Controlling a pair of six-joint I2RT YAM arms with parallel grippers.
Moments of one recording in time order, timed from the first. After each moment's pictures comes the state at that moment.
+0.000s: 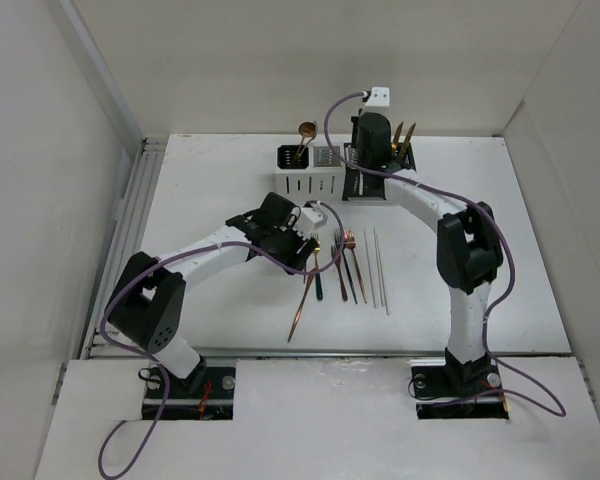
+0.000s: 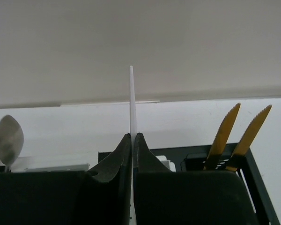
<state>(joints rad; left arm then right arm) -0.62 1.58 1.03 -0.42 0.23 0.21 0.43 2.06 1.69 0.25 0.52 0.05</state>
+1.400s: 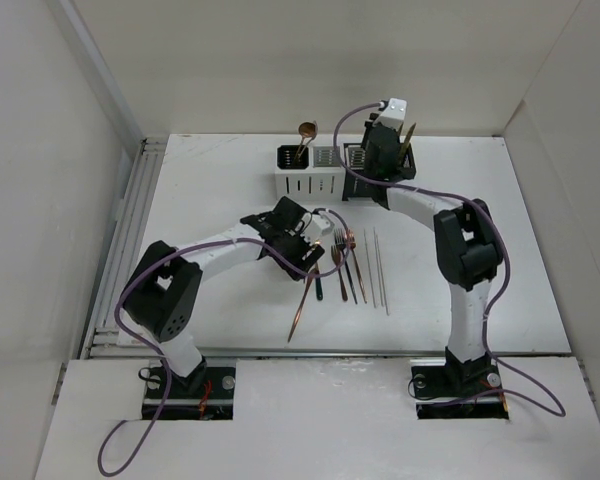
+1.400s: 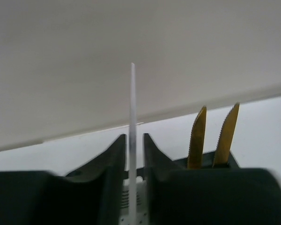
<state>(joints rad) -0.67 1.67 1.07 -0.46 0.18 0.21 0.40 2.09 1.54 0.61 0.60 0.07</state>
